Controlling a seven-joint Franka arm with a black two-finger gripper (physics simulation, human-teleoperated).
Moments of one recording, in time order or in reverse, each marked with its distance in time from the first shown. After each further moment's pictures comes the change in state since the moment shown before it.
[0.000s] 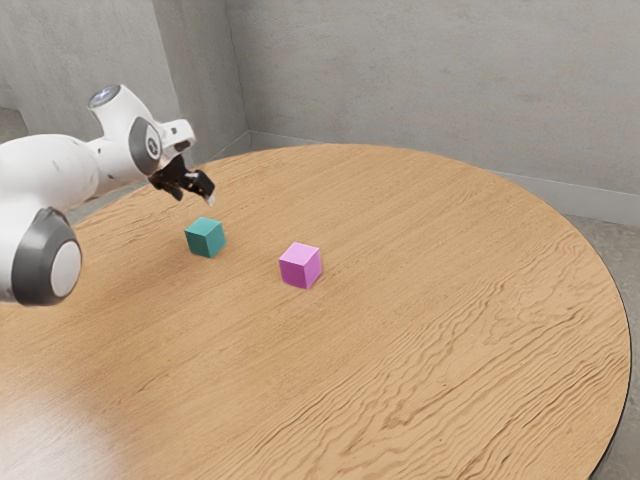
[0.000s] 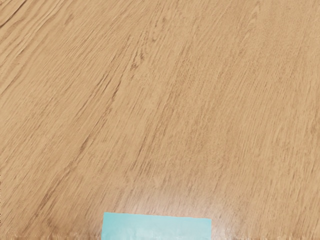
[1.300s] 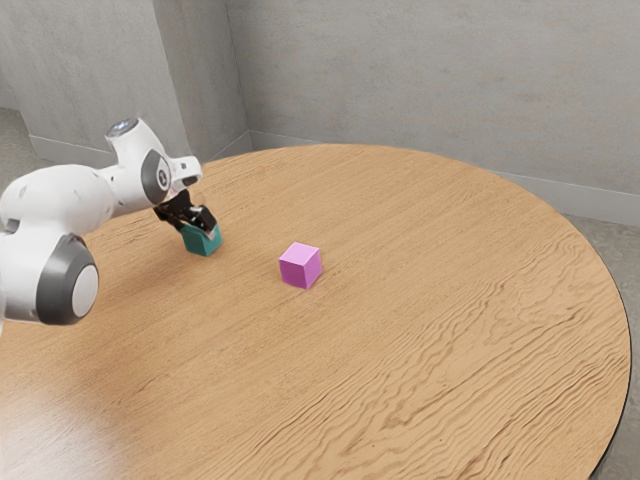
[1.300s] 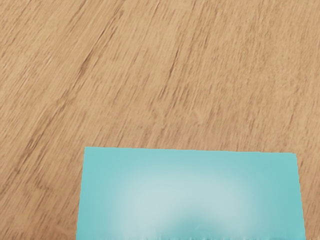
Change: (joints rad) arm 0.046 0.186 -0.018 0.141 0.060 -0.059 0.005
